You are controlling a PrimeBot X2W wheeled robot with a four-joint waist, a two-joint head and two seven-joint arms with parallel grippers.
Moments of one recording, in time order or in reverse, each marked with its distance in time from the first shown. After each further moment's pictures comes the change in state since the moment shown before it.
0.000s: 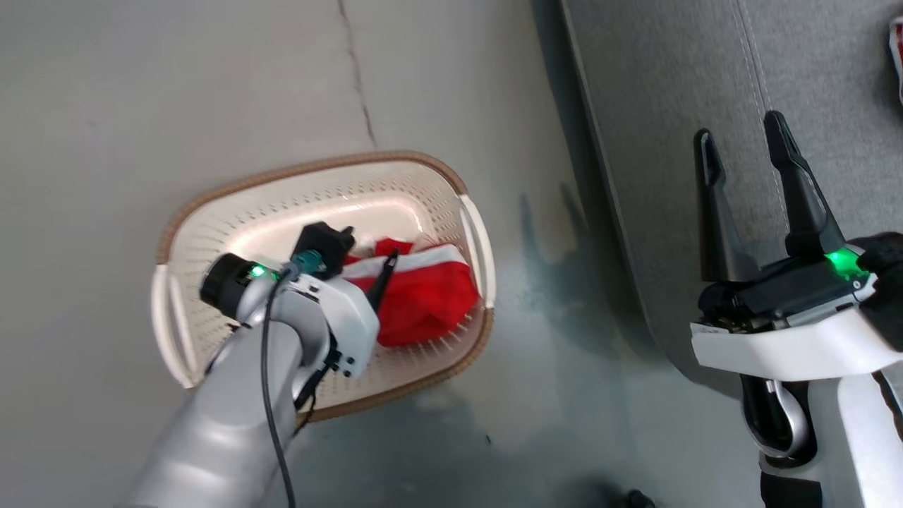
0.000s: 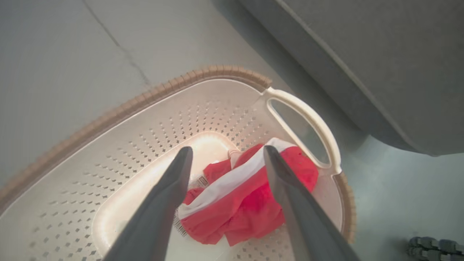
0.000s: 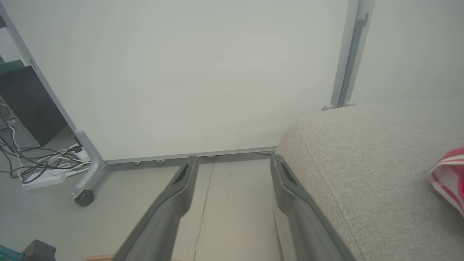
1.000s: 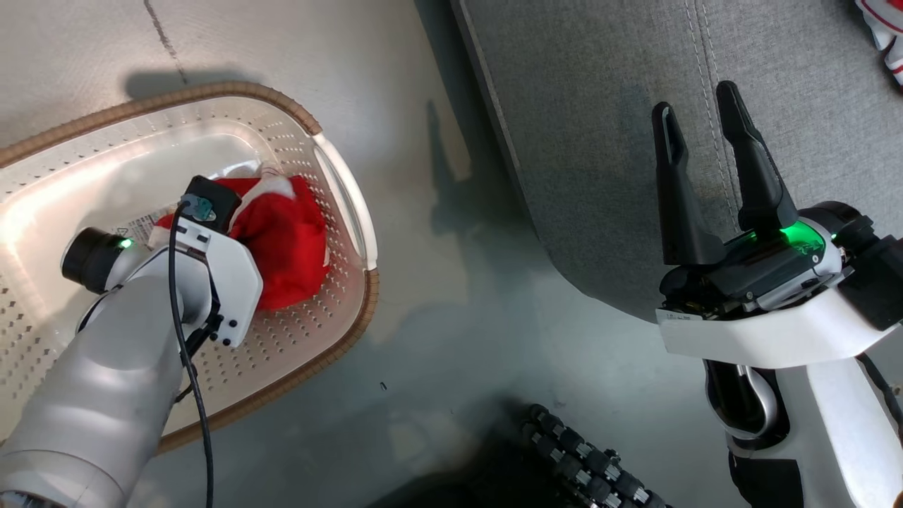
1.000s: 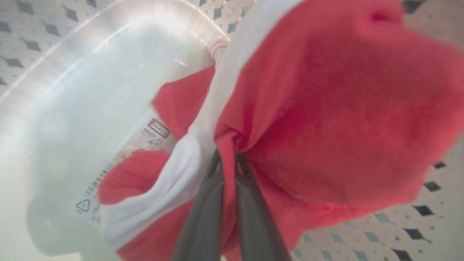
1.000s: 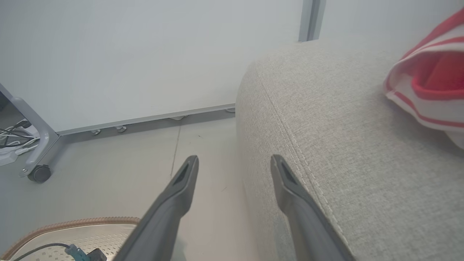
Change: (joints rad) left arm -0.216 0.200 -0.285 0.244 -0.244 -0.015 0.208; right arm -0.093 0.000 0.115 0.044 0.151 0.000 -0.066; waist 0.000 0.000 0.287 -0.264
